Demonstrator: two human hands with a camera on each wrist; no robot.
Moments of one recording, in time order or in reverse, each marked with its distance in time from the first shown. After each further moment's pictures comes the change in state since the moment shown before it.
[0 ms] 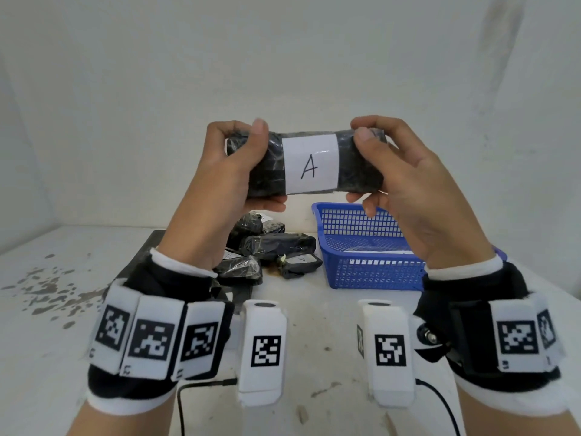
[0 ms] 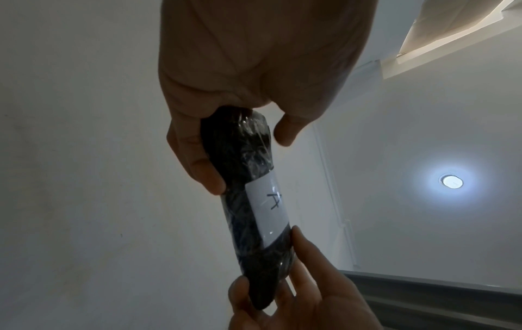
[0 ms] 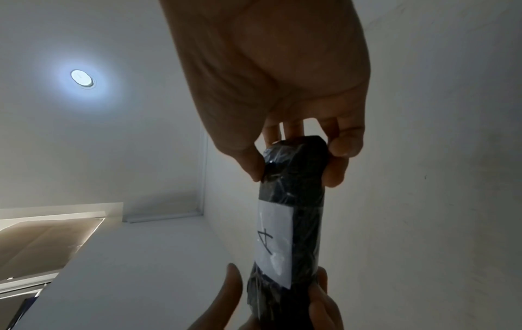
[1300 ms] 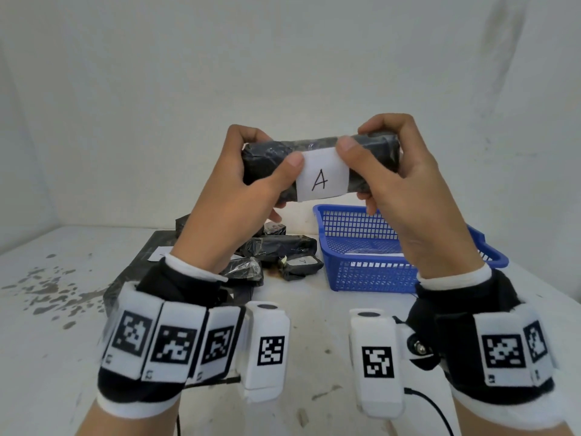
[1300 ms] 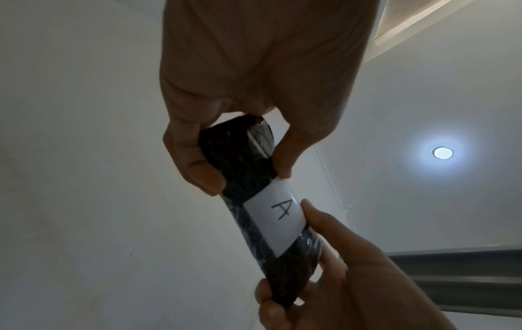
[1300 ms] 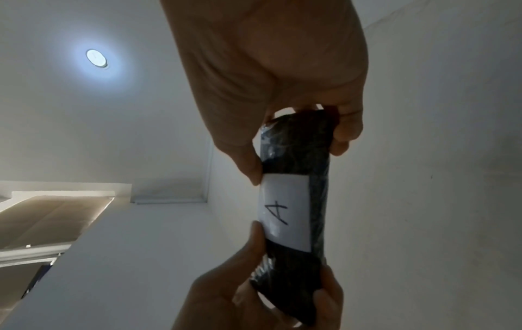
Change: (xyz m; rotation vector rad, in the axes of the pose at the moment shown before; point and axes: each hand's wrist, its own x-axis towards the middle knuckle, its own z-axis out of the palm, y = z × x) left_hand 0.001 -0.010 0.001 0.251 -0.037 0.092; right_hand -0.004 -0.001 0.011 -0.030 0.053 -0.118
